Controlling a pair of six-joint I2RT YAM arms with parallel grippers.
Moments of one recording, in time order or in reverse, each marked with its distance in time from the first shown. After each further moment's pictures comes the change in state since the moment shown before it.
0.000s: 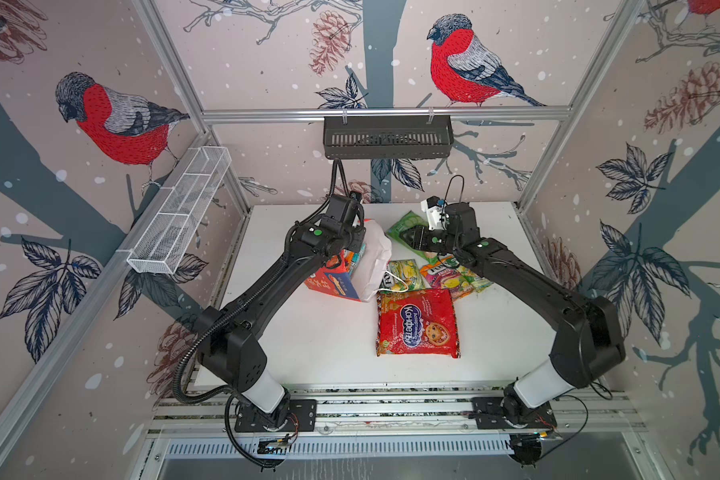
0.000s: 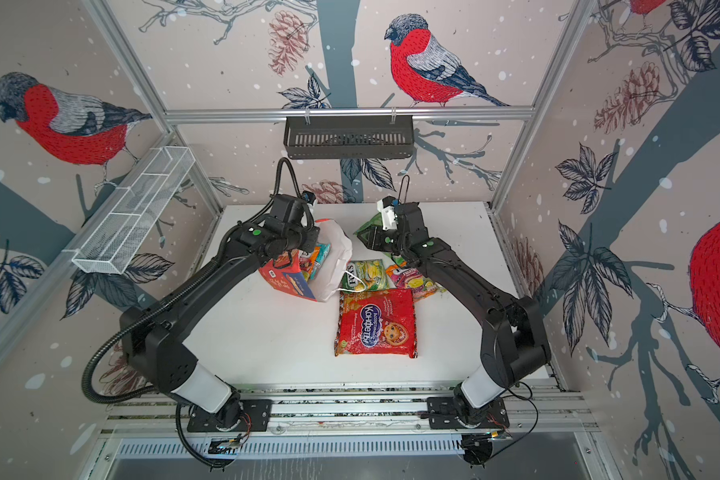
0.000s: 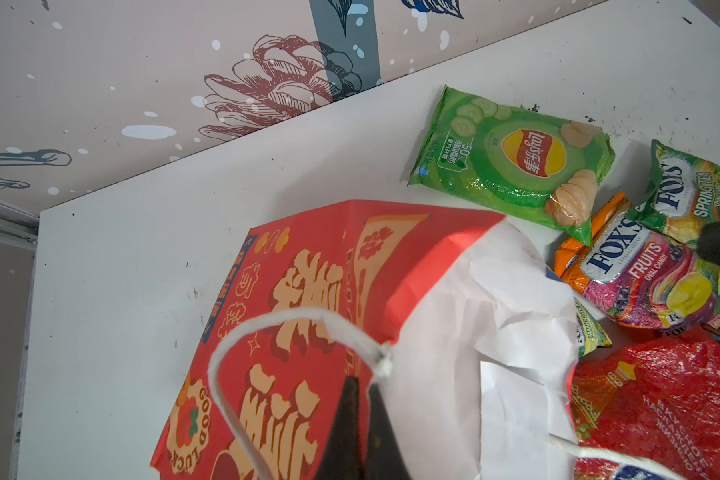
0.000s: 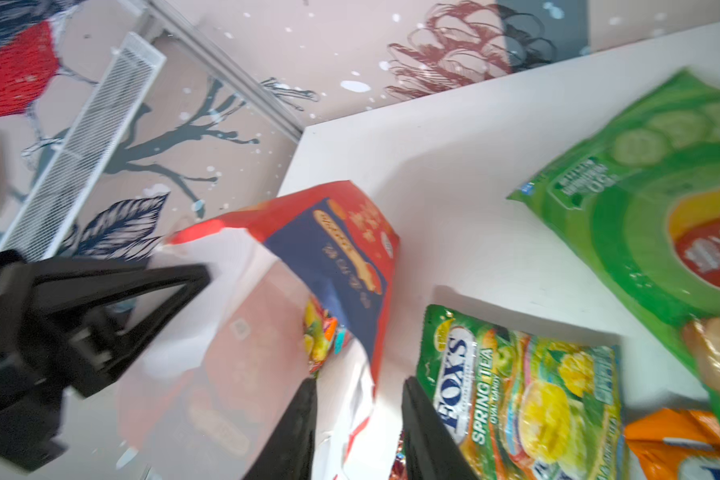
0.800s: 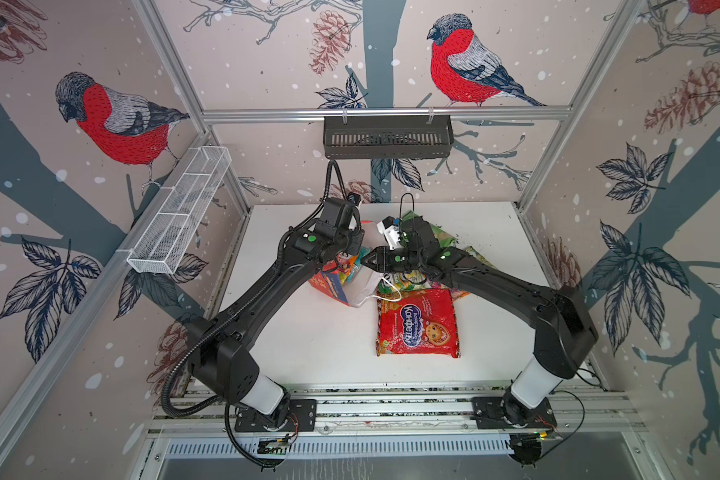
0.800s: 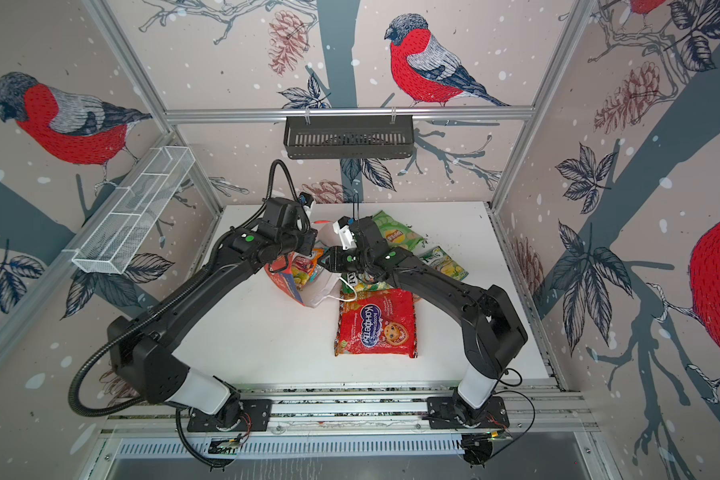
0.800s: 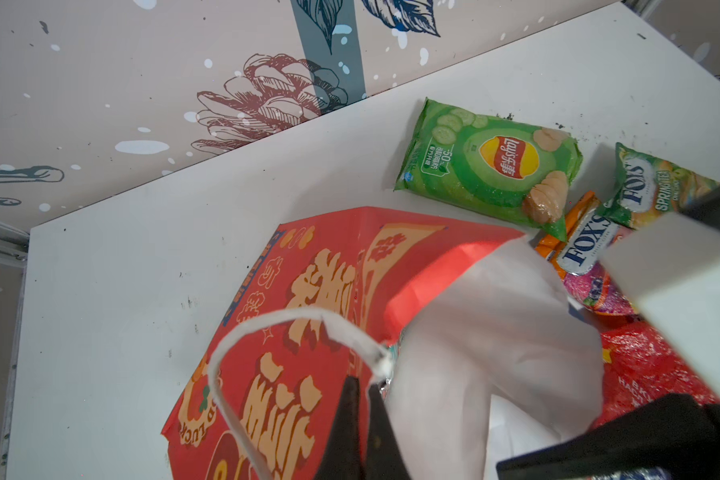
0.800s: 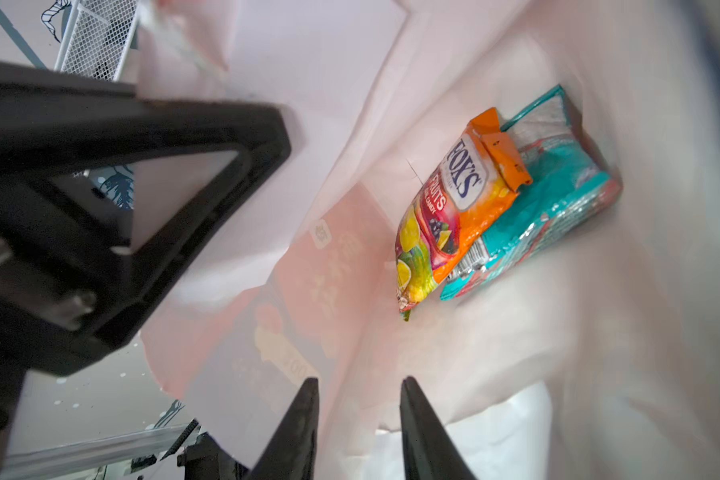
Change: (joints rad) left arm 0.000 -0.099 -0.097 0.054 0.052 0.038; right arm 0.265 0.109 0.041 -0.016 0.045 0.169
